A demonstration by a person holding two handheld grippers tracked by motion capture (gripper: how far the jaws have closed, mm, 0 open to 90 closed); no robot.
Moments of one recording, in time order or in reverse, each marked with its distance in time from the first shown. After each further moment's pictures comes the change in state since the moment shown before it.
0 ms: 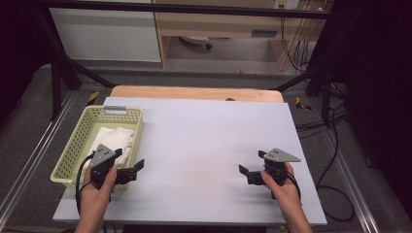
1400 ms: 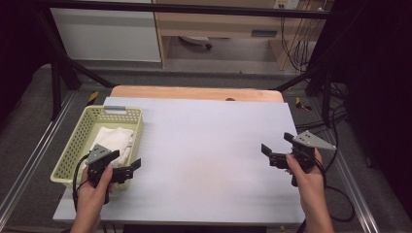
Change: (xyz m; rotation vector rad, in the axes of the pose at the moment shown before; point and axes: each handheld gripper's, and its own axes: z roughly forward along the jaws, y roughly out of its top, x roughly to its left) left arm 0.017 -0.008 0.005 0.062 -0.012 -0.085; right arm -0.028 0.055 -0.057 -0.122 -0.137 0.035
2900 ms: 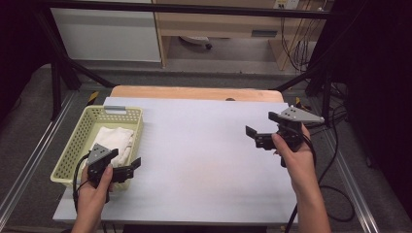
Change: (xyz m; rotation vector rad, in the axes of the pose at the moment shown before) left arm -0.004 0.003 -0.002 -0.025 0.029 0.015; right arm 0.030 0.076 0.017 -0.001 0.100 -0.052
